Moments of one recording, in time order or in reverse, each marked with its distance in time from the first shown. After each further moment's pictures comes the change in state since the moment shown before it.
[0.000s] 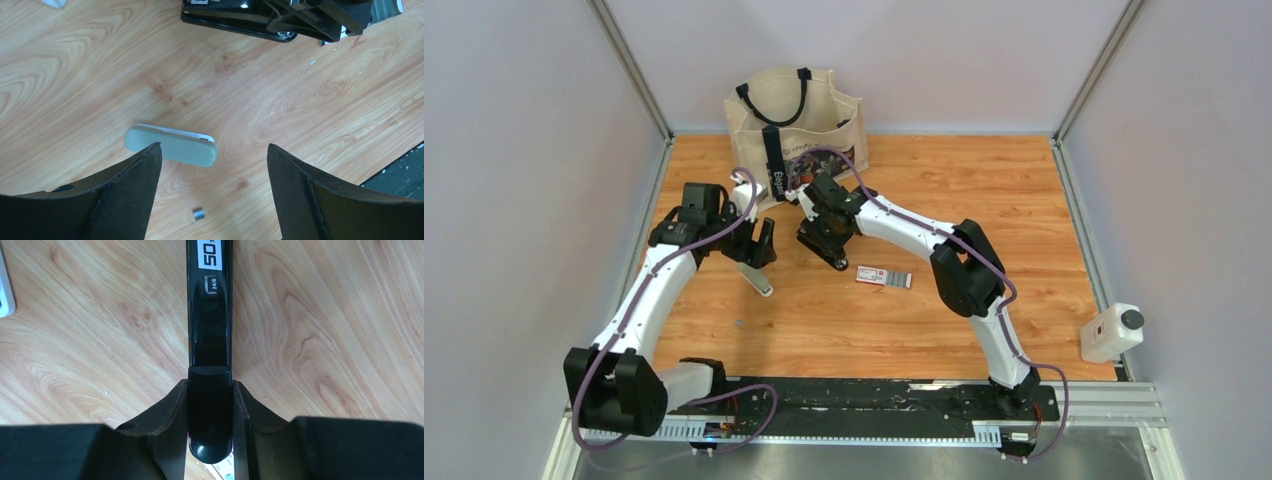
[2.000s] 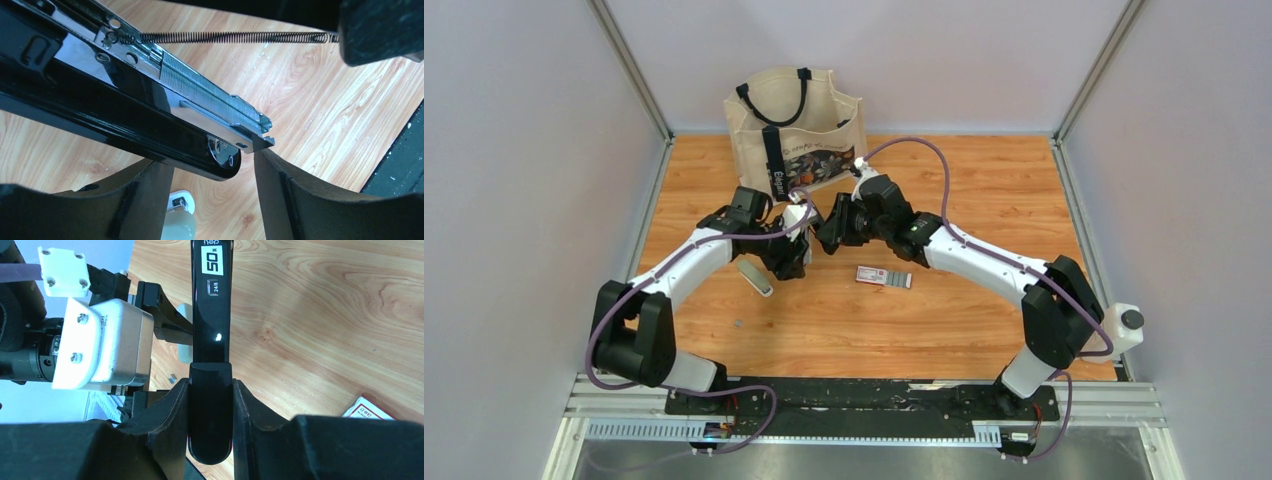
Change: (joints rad) left arm -0.202 0.263 -0.040 0.151 0.144 0.245; right arm -0.024 -0.563 -0.608 0.591 -0.122 0.812
